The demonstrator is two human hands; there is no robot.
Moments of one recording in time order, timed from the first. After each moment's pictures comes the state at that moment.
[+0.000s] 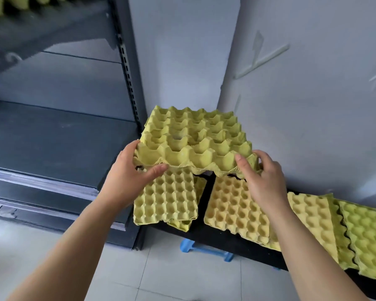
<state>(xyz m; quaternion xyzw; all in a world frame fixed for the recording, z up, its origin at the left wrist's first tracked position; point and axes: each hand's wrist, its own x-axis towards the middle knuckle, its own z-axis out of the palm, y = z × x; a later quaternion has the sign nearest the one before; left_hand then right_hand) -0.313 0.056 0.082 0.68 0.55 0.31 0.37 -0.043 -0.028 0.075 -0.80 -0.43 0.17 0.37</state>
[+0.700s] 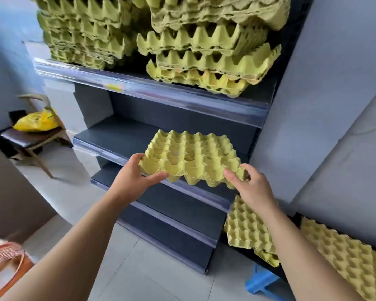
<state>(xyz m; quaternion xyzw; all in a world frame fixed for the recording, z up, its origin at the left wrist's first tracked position) -0.717 0.050 0.147 0.60 0.64 0.35 0.31 -0.424 0.034 0.138 -0.70 -0.57 0.28 0.33</state>
